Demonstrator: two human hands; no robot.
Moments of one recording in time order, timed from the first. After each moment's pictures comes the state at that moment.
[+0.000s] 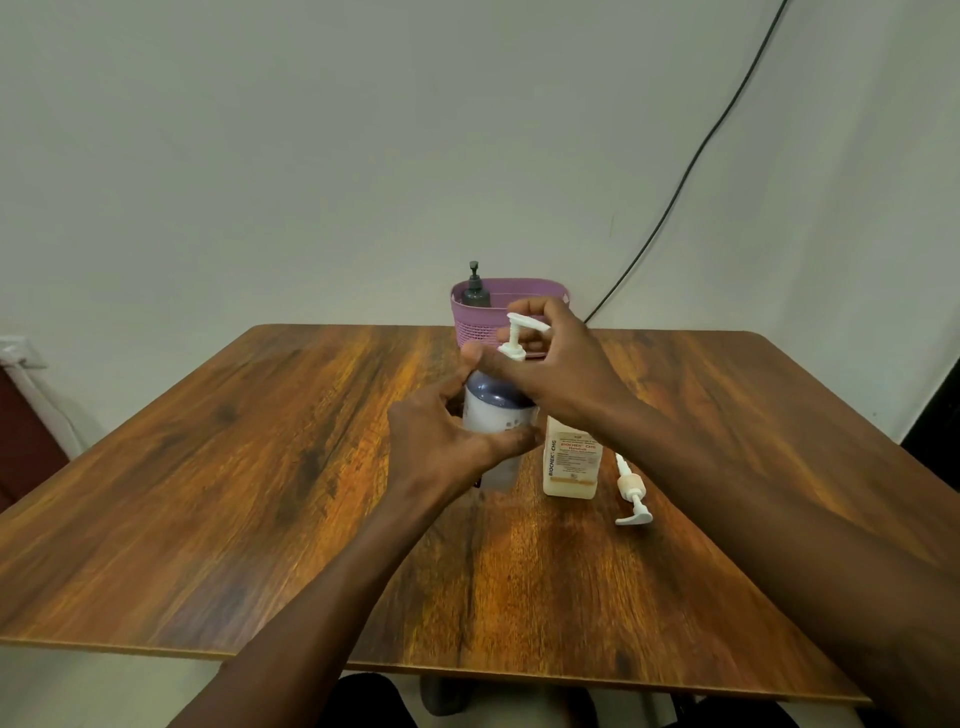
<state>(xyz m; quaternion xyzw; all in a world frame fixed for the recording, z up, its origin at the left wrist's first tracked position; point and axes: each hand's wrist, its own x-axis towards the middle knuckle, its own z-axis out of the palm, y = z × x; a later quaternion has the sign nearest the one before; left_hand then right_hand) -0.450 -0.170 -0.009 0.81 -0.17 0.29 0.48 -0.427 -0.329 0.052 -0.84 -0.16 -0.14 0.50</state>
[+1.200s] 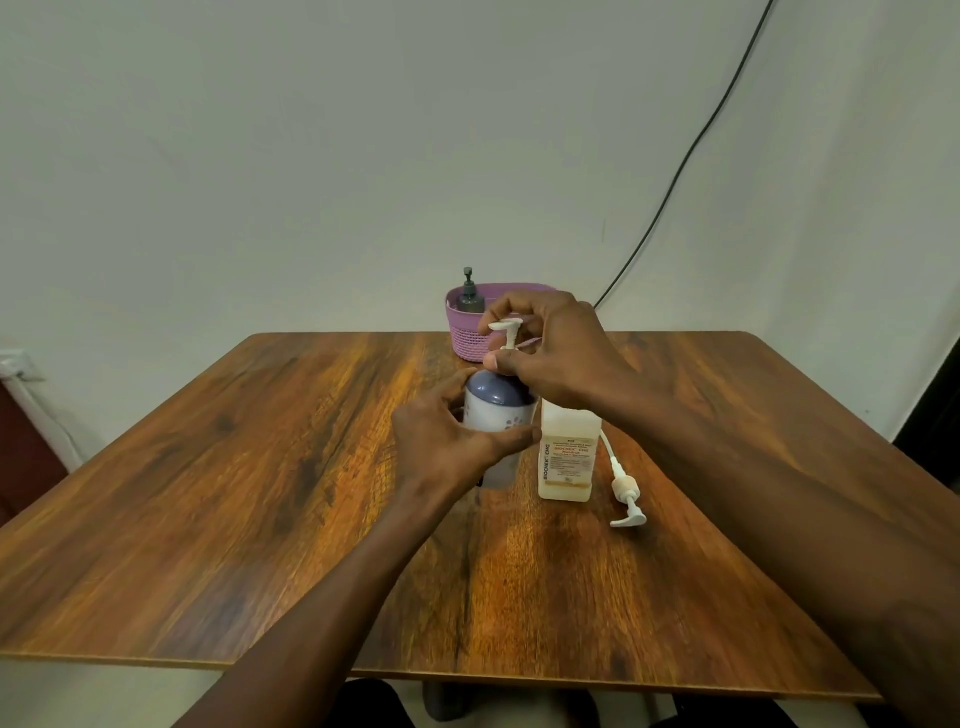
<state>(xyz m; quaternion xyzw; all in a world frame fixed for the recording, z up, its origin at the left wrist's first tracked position) -0.440 -0.181 -0.011 0.81 -0.15 0.29 0.48 -0.420 -0.335 0.078 -0.87 -0.21 -0.19 0.39</state>
